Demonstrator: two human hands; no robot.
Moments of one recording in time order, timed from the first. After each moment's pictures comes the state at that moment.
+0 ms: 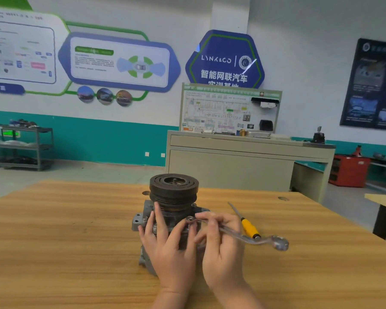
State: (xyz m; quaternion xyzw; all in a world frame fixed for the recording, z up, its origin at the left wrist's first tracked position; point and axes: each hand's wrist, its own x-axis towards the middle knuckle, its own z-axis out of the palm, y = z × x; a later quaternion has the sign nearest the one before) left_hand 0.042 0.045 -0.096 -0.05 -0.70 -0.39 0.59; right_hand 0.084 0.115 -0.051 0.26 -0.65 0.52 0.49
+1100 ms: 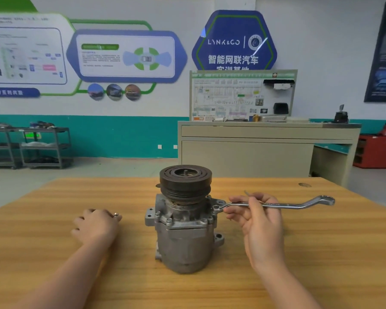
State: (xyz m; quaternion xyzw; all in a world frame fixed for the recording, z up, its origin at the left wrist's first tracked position) left_hand -0.053 -0.149 -0.080 0.29 -0.91 -0.25 0.17; right_hand 0.060 0.147 -0.038 0.10 -0.47 0.83 0.29
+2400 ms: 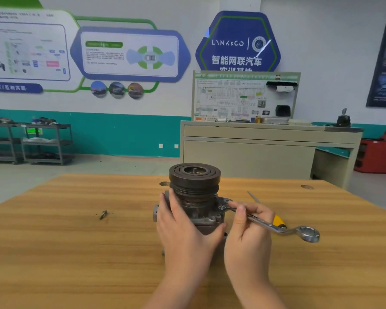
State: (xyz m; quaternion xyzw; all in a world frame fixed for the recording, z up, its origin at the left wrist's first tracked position) left_hand 0.066 0.015 -0.062 0.00 -0.84 -0.42 0.34; right_hand 0.072 0.102 -0.062 0.07 -0.66 0.52 0.54
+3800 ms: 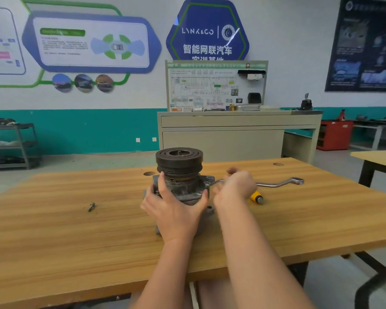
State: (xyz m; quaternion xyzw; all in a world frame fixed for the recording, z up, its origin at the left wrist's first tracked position) left_hand 0.045 0.015 -0.077 0.00 -0.78 -0.44 0.44; right_hand 0.049 0.112 -0.003 -0.20 -0.37 0.87 0.24
